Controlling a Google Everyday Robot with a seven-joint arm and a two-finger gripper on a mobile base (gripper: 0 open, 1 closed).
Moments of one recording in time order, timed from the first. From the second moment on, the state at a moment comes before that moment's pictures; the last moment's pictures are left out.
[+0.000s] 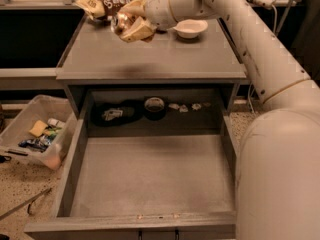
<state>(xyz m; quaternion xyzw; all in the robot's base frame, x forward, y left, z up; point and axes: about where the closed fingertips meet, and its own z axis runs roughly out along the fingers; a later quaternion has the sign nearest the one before) 0.748 0.074 0.970 -0.68 0.47 0.16 0.54</state>
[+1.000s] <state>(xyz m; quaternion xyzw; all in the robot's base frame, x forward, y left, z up) 0.747 0.090 0.891 -0.68 0.54 0.23 0.45</state>
